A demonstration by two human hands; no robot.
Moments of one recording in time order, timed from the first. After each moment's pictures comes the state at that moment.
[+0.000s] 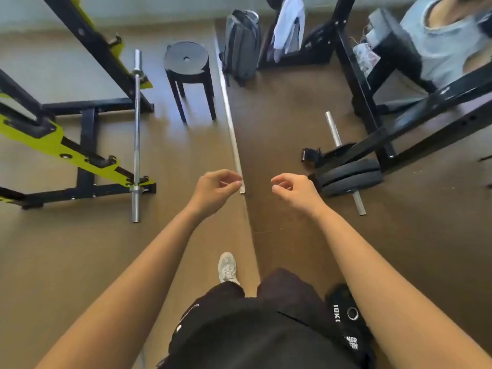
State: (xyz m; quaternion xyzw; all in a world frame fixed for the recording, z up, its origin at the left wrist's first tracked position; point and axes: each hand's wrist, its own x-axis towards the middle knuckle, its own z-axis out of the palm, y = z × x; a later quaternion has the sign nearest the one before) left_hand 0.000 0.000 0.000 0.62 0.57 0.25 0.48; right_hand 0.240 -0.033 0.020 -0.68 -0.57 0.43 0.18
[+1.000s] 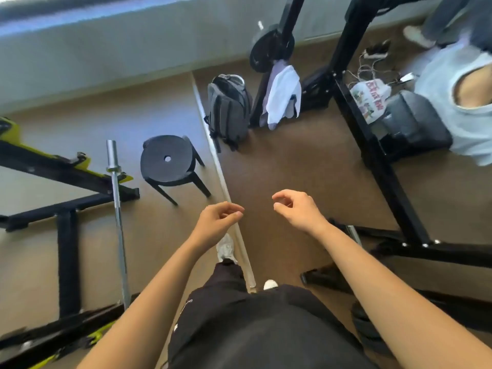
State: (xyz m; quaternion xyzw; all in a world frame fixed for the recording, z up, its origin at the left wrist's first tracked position) left_hand 0.068 0.542 -0.017 0.59 0.56 0.15 0.56; right_hand 0.312 0.516 0.001 -0.73 -0.51 0.43 0.15
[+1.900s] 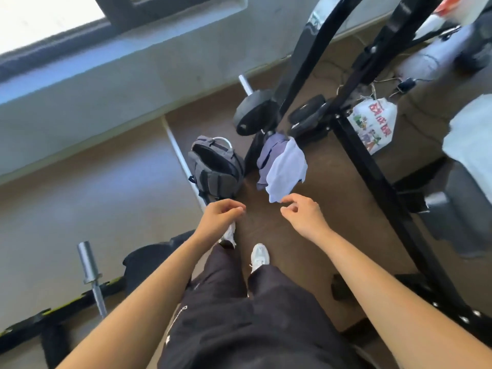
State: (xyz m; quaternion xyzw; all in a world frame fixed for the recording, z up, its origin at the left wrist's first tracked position) left_hand 0.201 1.073 -0.068 0.53 0.56 0.08 0.63; right_hand 0.426 0.991 -0.059 -0.81 -0.37 0.44 0.14
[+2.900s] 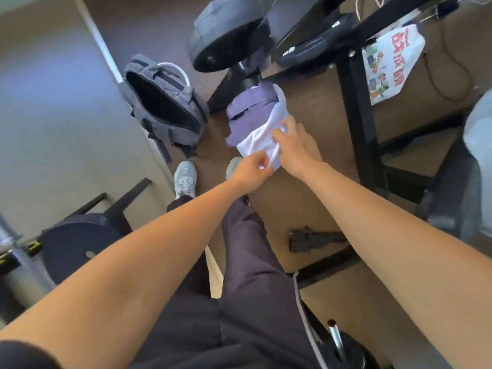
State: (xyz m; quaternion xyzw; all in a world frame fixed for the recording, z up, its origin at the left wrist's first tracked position) left_hand 0.415 1.149 -0.288 0.55 0.52 -0.06 0.65; right_hand 0.563 1.155 -0.238 -0.75 -0.58 0.28 -0.15
